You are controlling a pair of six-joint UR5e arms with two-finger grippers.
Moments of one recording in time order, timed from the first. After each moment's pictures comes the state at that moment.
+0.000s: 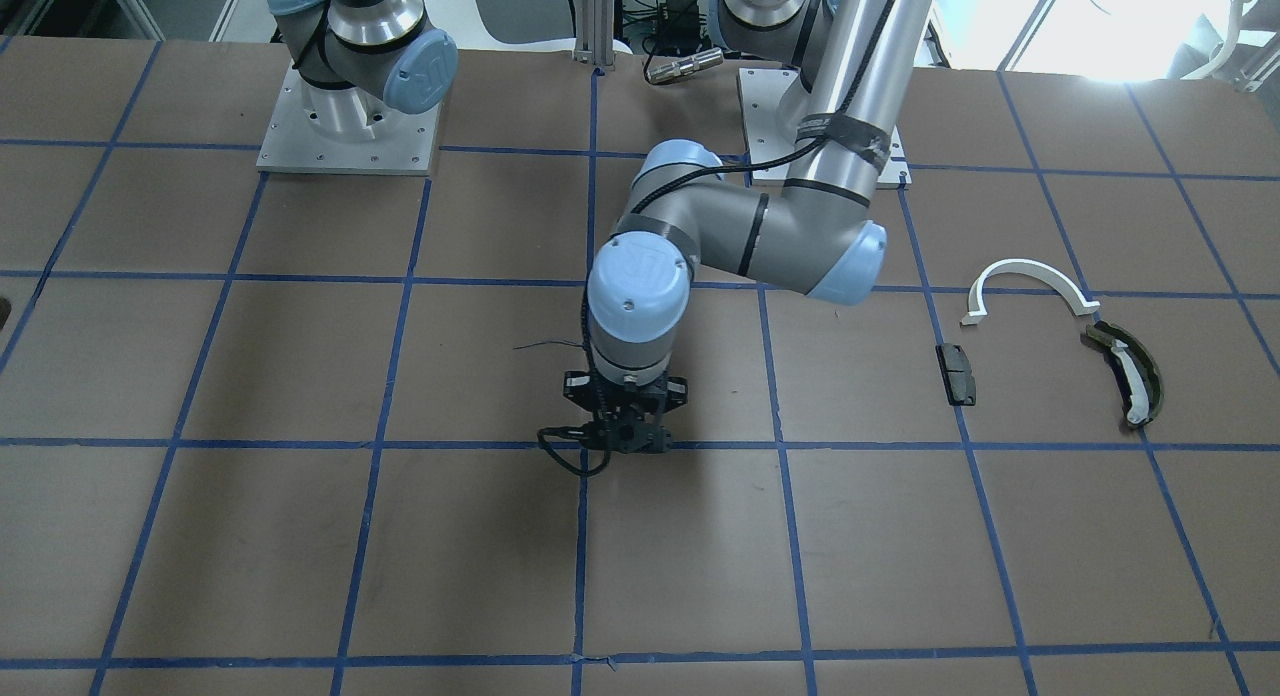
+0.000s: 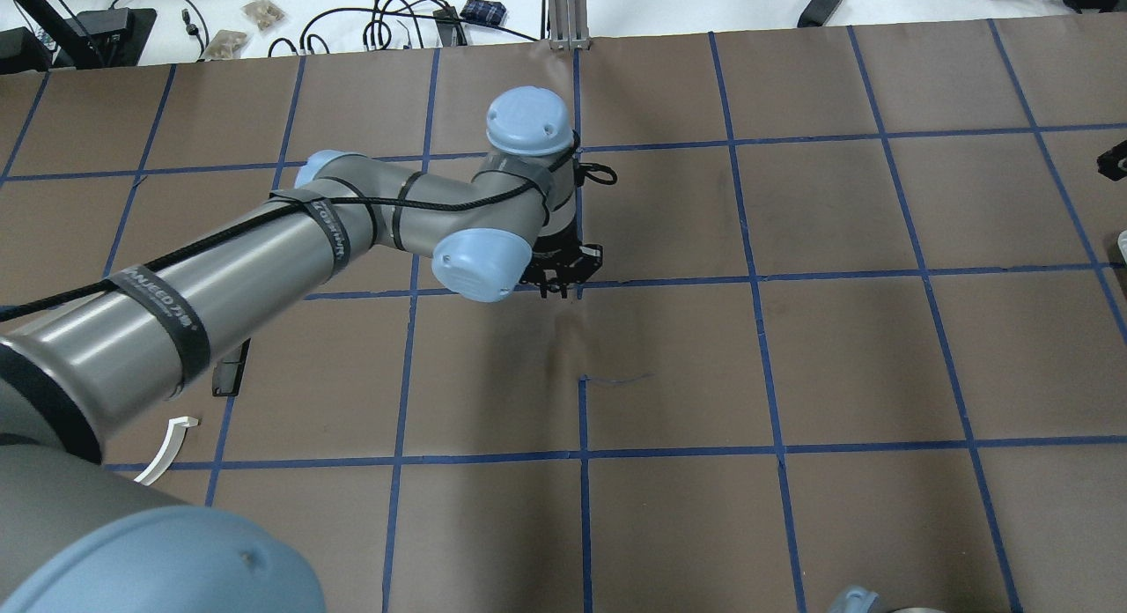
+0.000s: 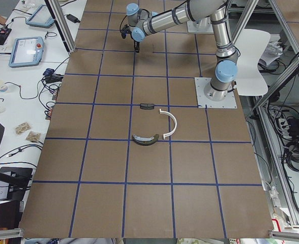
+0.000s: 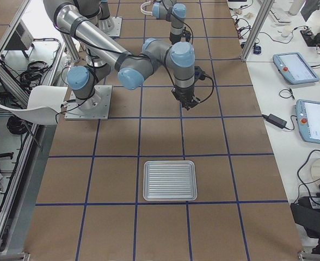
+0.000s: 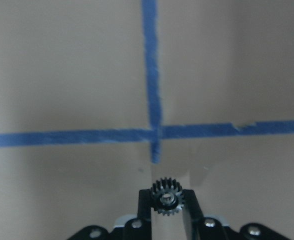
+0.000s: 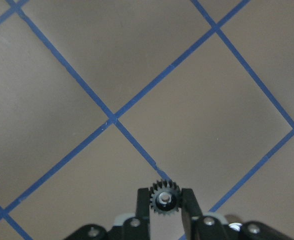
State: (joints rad) left arm -1.86 -2.05 -1.68 -1.06 1.55 -0.22; right arm 0.99 -1.48 1.67 -1.89 -1.45 -1.43
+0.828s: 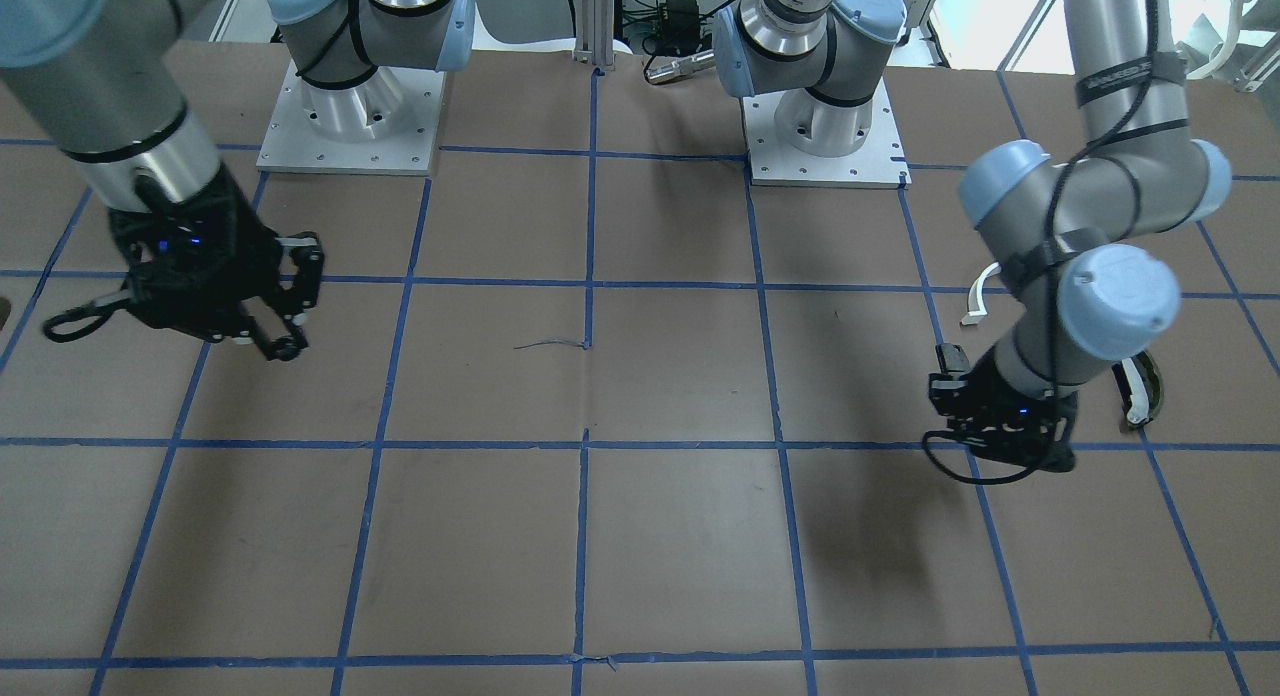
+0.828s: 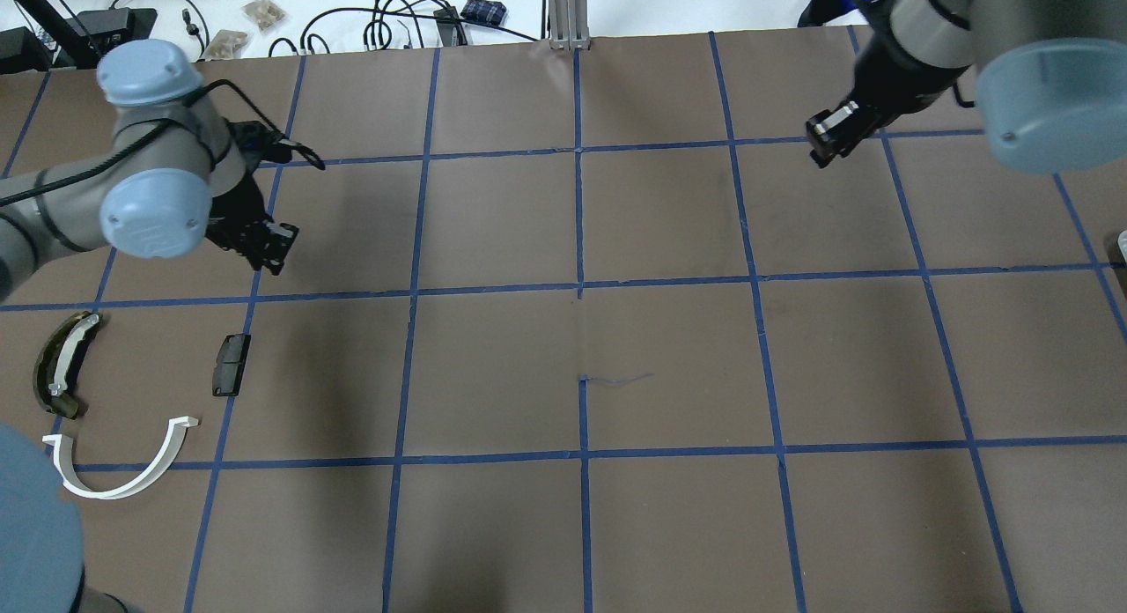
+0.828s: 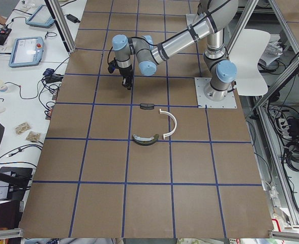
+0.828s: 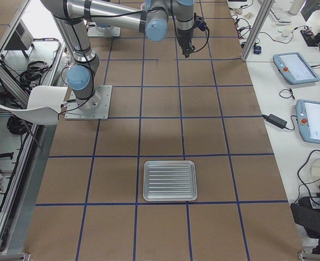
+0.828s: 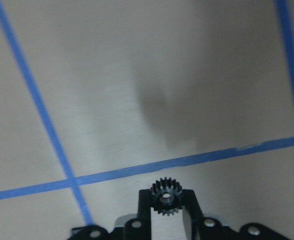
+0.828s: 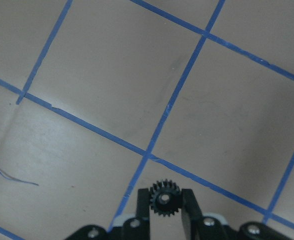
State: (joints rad) left arm -1.23 -1.90 -1.81 -1.08 1.70 0.57; right arm 1.55 -1.48 1.67 -1.90 -1.50 -0.42
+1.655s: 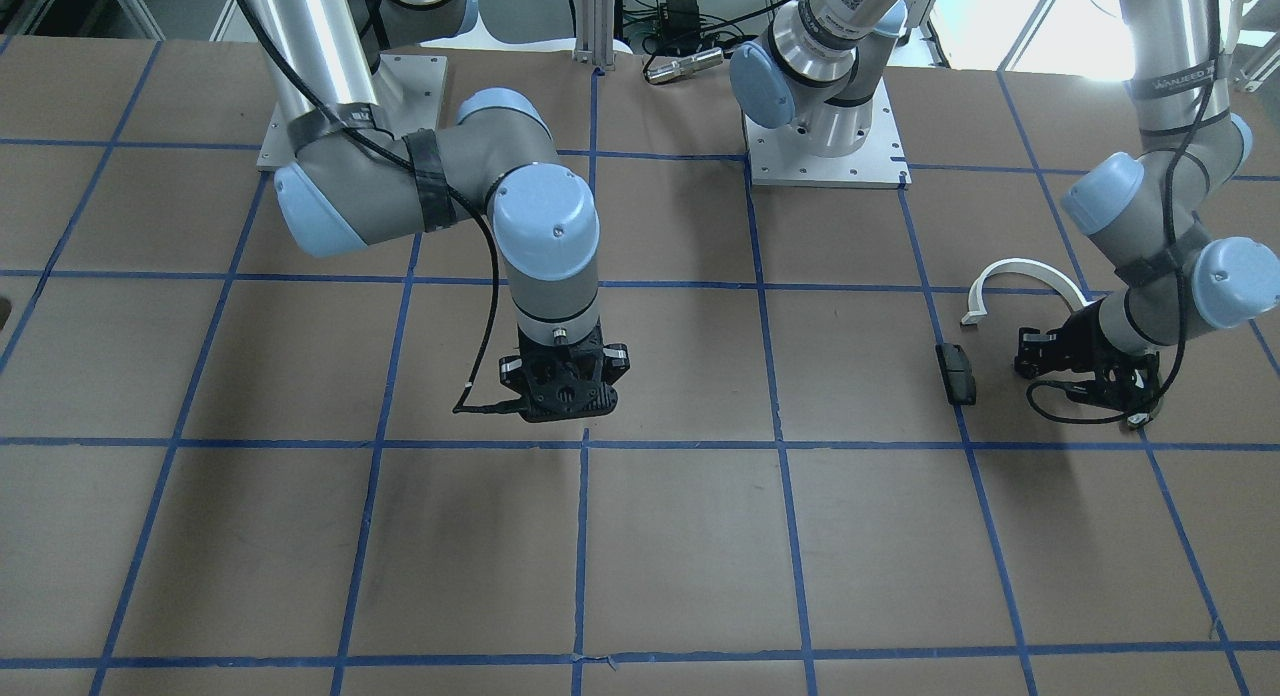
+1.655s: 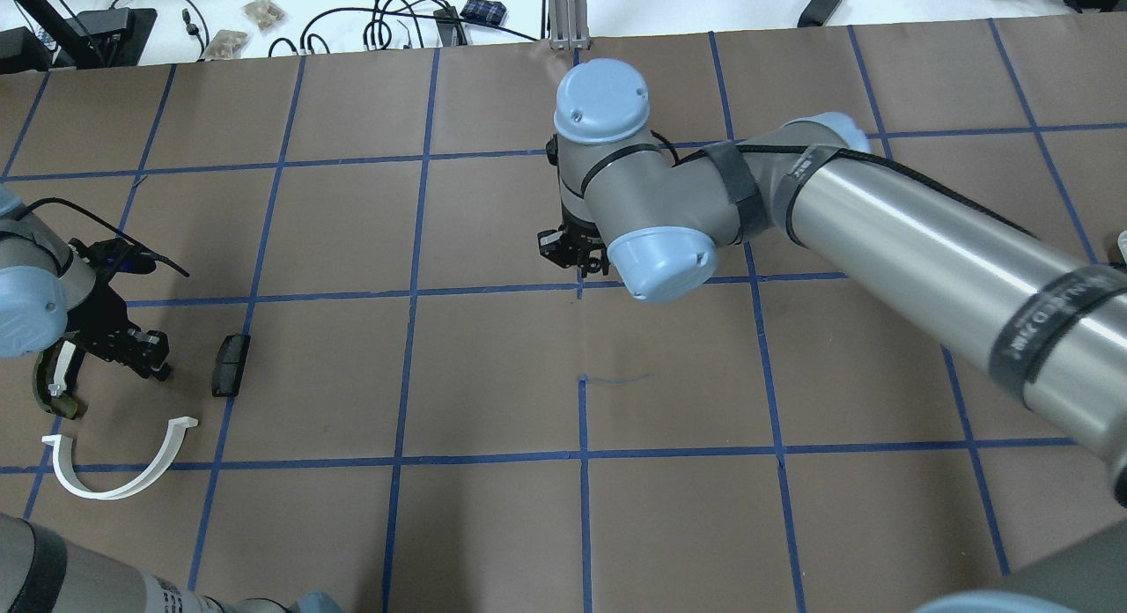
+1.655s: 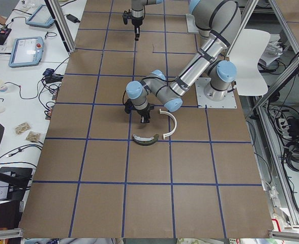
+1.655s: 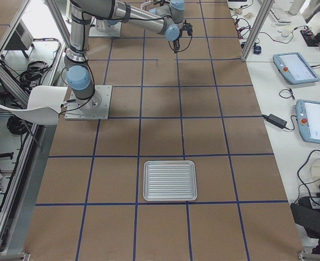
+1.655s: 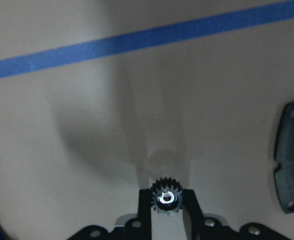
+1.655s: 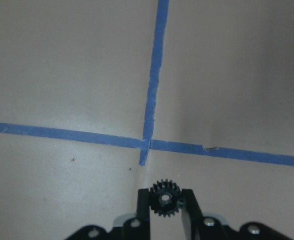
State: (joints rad) left arm -0.92 -1.94 -1.97 -0.99 1.68 0.81; right arm 1.95 -1.12 1.68 -2.16 -1.56 0.24
